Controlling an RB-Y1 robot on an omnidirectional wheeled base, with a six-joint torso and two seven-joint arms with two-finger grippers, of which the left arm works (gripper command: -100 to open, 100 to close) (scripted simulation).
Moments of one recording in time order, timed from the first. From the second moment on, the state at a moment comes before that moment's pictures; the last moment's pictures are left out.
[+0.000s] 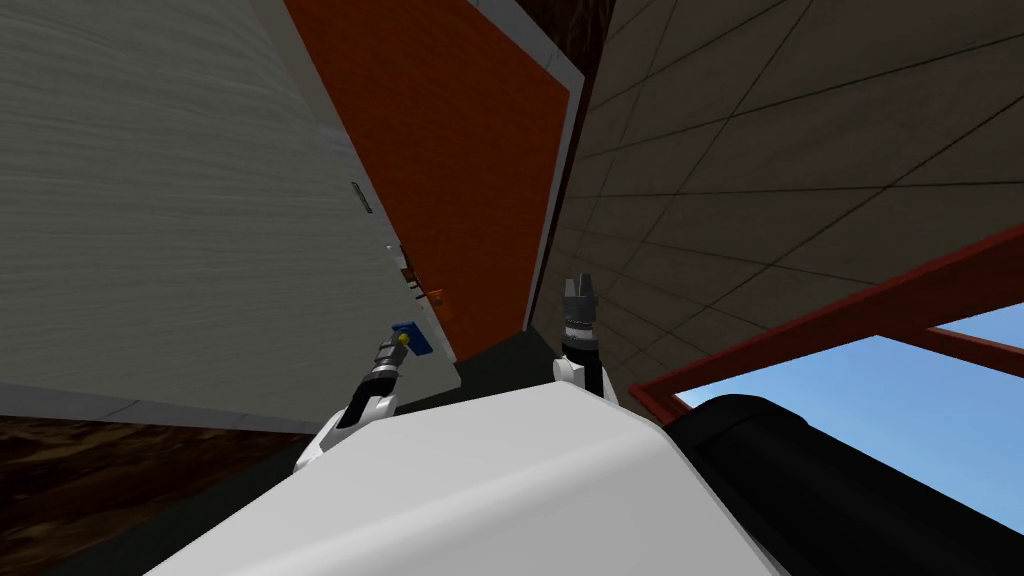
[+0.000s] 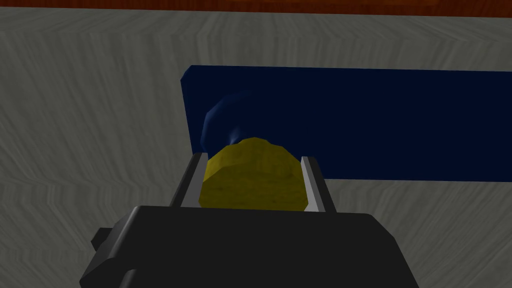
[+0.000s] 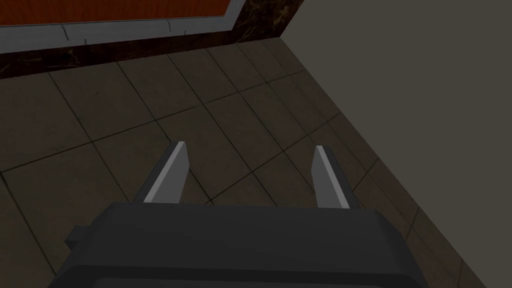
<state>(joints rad) 0.20 0.29 0.11 -1.37 0.13 -0.34 0.17</state>
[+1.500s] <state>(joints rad) 0.33 0.47 -0.03 -1.44 0.15 -0.46 0.32</state>
